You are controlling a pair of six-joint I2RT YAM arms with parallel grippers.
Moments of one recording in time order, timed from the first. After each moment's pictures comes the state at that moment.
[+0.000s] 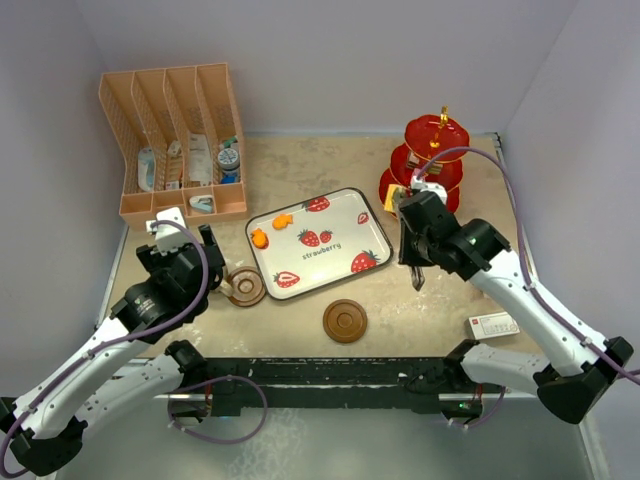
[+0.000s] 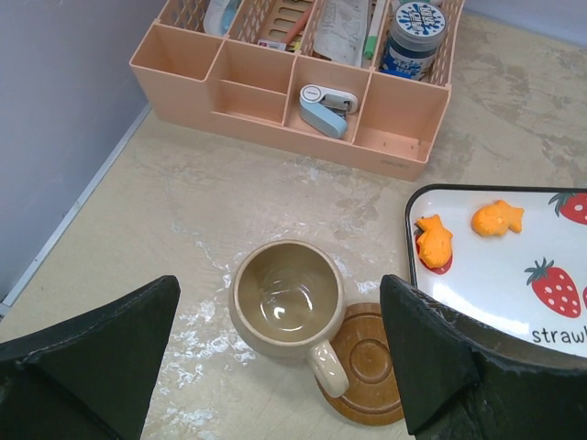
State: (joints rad) left arm -0.75 0.68 0.83 -0.82 -1.05 -0.64; right arm 0.69 1.12 1.23 -1.07 0.33 0.58
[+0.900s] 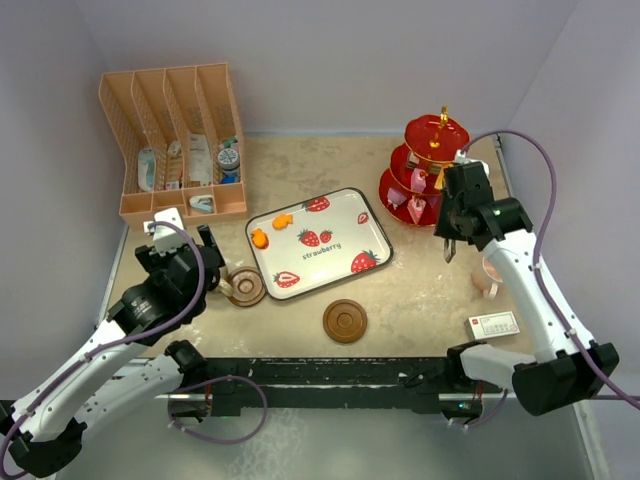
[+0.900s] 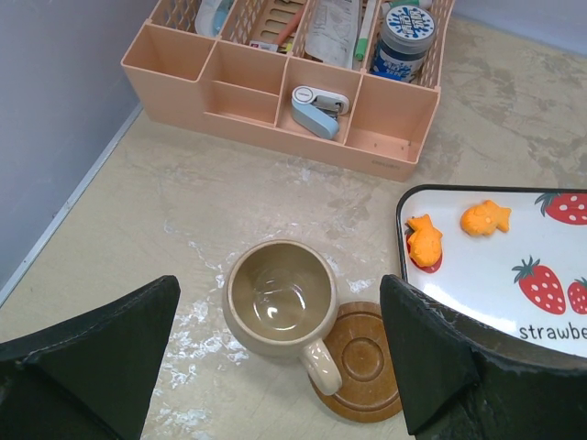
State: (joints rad) left arm -0.75 0.66 0.83 -0.82 -1.03 -0.64; right arm 0.28 1.18 1.29 -1.05 0.34 0.38
